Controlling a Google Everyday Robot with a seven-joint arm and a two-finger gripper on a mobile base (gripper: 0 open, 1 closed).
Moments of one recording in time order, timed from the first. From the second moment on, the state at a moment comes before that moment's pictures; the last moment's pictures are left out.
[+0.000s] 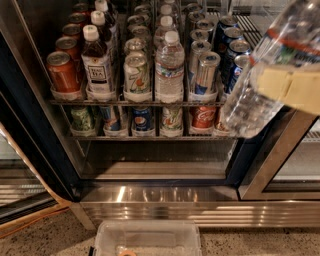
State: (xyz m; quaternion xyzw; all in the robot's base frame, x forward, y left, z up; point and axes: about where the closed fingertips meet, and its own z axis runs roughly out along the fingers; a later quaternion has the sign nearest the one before) arm 0.387 -0.172 1.091 -0.25 0.67 0.27 0.65
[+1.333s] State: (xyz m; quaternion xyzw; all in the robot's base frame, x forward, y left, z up) arm 0.341 -0.122 1.082 -0.35 0.61 0.33 0.63
